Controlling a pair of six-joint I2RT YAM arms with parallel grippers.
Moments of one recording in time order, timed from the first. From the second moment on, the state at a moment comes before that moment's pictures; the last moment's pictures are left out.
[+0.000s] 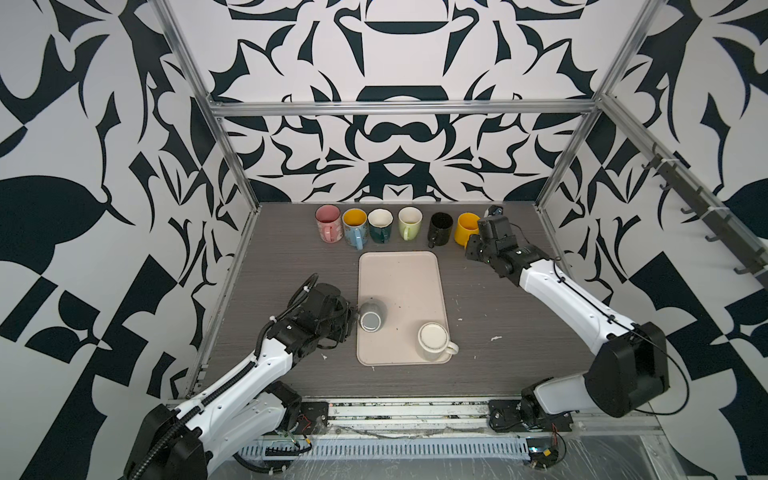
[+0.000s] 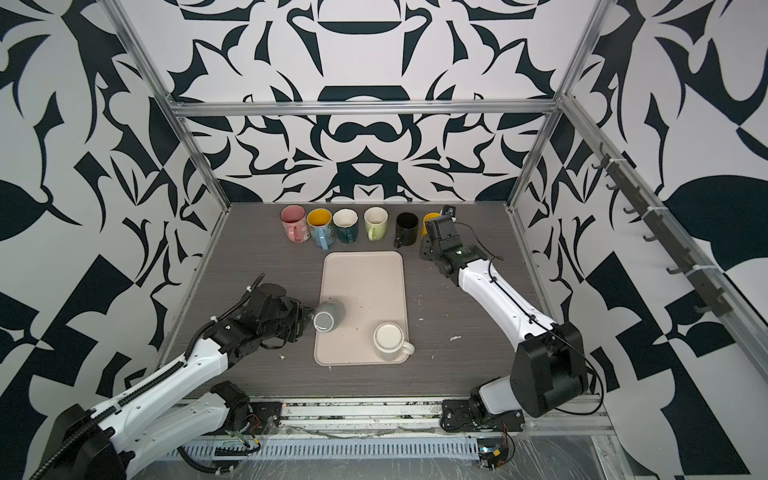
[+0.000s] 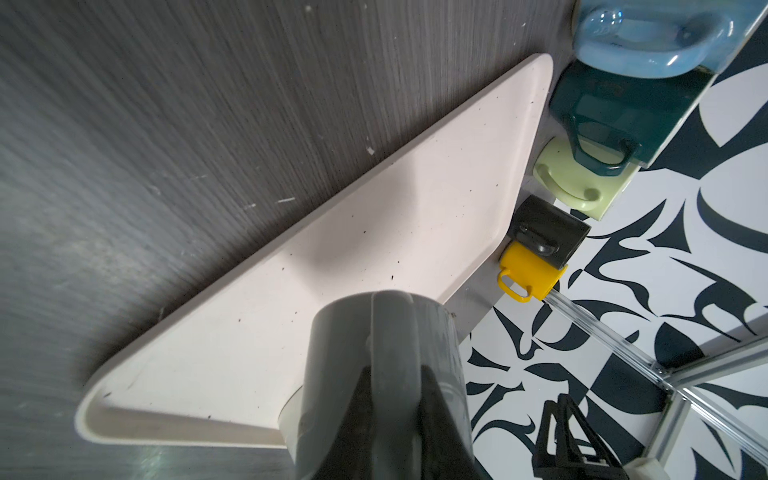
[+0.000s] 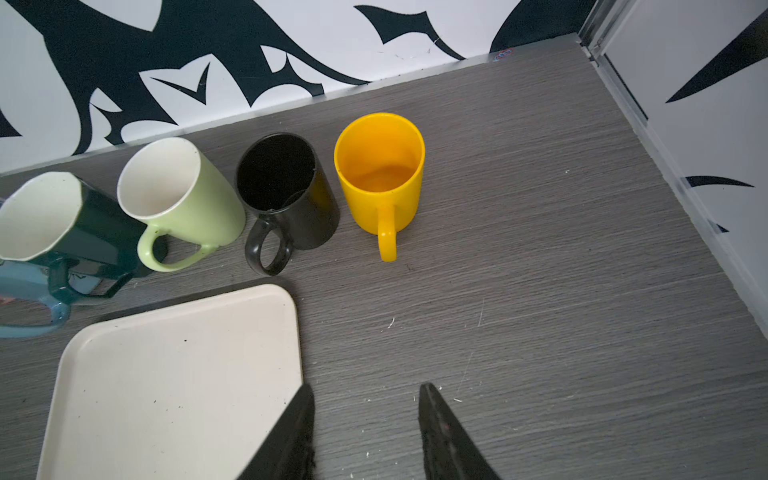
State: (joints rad) left arm -0.59 0.93 0.53 -0.36 0.07 -1.83; right arm 0.36 1.42 1.16 -0.49 0.27 0.47
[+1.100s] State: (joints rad) left arm -0.56 0.97 0.83 -0.26 0.02 -0.79; right arm 0.40 1.38 1.22 -0.57 0.11 0.47
